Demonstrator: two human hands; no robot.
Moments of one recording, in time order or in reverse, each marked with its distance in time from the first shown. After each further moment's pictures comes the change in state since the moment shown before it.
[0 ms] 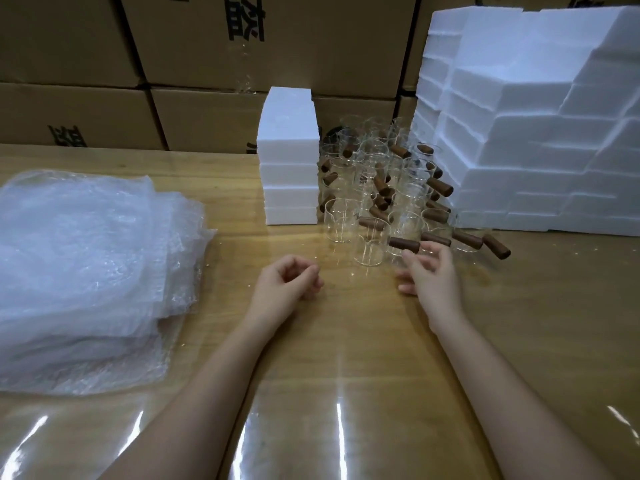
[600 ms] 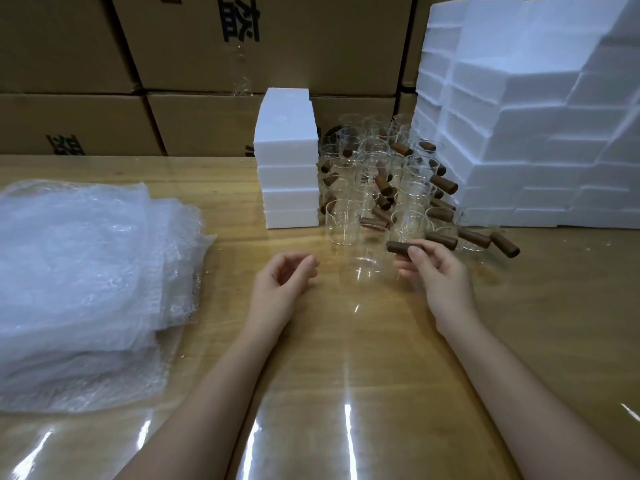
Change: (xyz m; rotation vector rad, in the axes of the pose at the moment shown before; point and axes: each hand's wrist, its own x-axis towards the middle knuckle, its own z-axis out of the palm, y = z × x) left_hand 0.005 -0.005 0.000 -0.101 0.103 0.043; right_hand -0.003 -0.005 -0.001 0.222 -0.115 -0.058
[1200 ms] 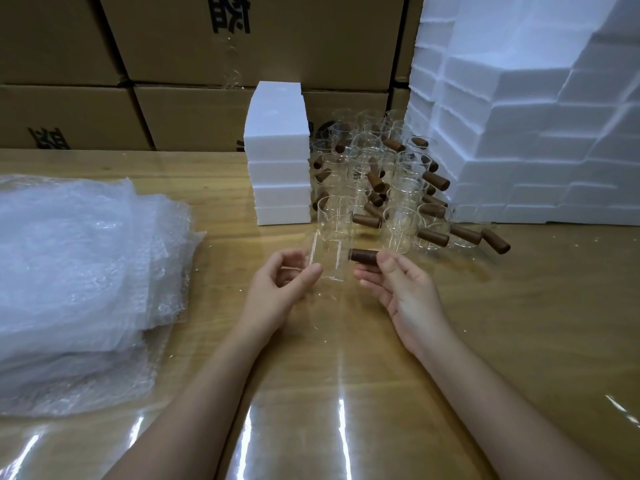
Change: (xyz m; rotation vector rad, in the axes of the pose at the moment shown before) left_hand -0.005 0.004 0.001 0.036 -0.102 -0.031; right_hand -0.035 -0.013 0.031 0.354 -0.165 0.196
